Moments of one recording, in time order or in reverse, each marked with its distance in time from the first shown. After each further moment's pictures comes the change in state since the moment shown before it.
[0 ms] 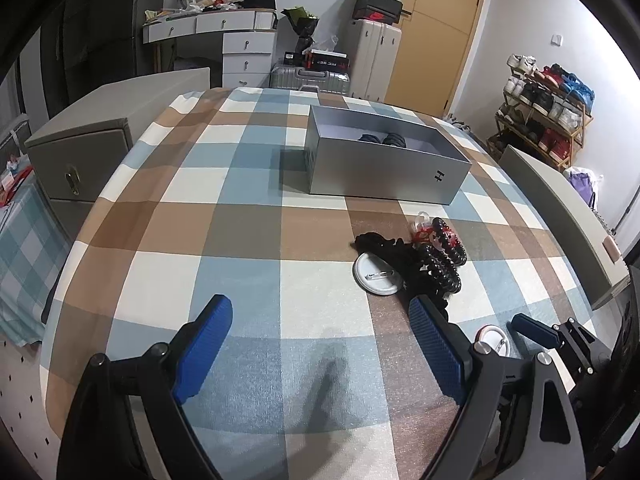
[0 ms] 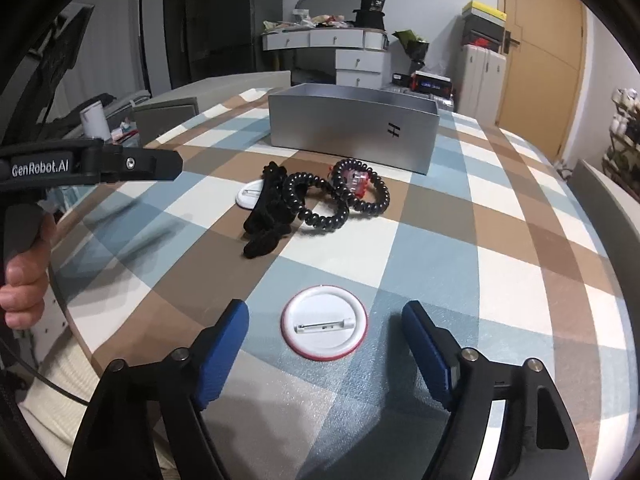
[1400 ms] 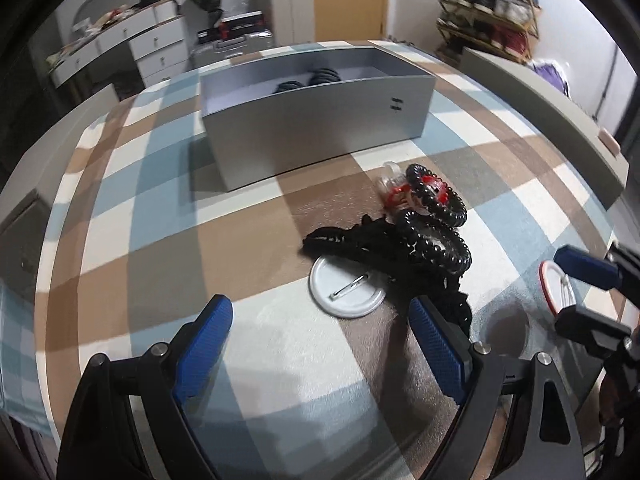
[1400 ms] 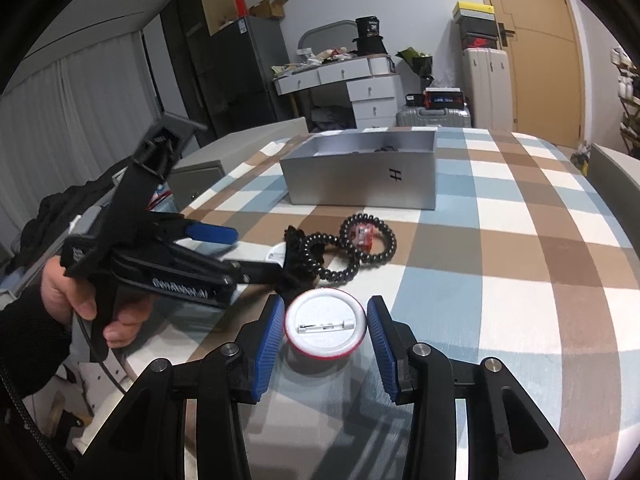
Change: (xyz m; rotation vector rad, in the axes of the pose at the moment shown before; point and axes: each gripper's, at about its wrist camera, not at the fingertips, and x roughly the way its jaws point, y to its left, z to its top) left arm 0.062 -0.035 0.022 0.347 0.201 -0.059; right arm -0.019 -0.031 0.016 0.148 -0.132 0.188
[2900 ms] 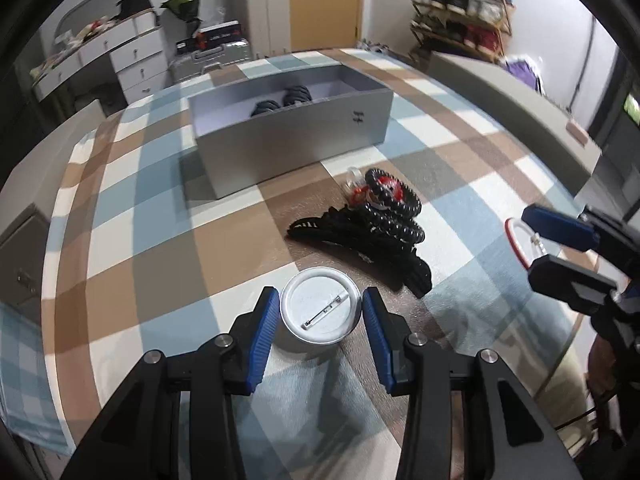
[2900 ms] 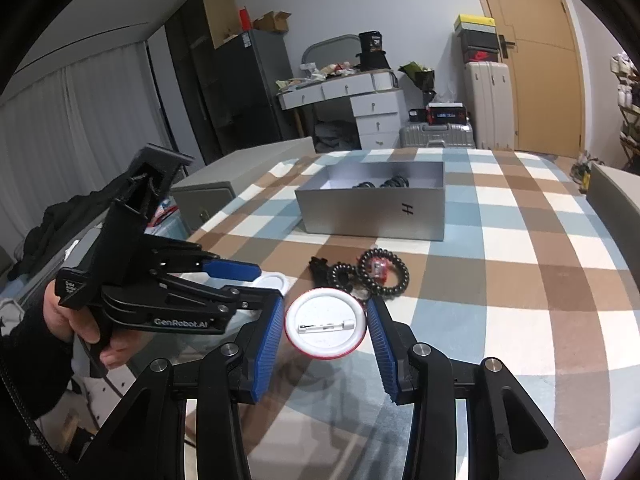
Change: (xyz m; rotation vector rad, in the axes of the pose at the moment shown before) left arm -0.035 -0.002 -0.004 0.027 -0.032 -0.073; right arm -0.019 0.020 0.019 -0.006 -0.054 0.007
